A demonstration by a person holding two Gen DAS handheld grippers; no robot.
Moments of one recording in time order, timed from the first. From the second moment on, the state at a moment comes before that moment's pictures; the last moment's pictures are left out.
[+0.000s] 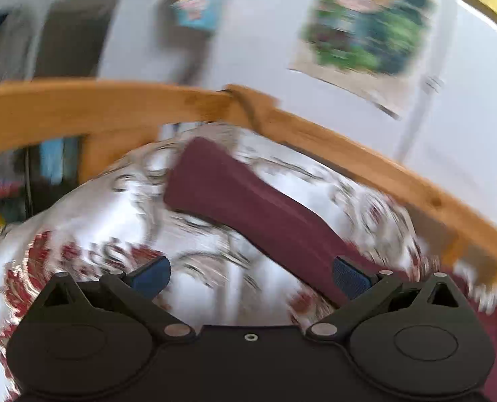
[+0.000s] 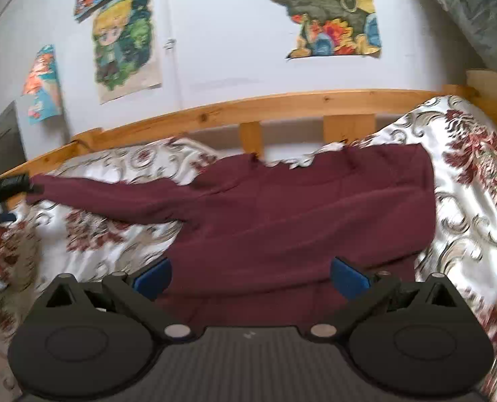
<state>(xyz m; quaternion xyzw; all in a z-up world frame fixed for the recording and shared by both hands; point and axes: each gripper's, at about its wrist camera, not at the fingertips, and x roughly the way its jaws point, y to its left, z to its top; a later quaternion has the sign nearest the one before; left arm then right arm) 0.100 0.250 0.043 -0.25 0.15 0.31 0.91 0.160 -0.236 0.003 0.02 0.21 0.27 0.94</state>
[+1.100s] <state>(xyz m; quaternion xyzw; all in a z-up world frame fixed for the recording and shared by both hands) 0.176 0.161 0.126 -0.09 -0.01 0.10 0.99 0.106 -0.282 -0.007 0.01 0.22 0.24 0.95</state>
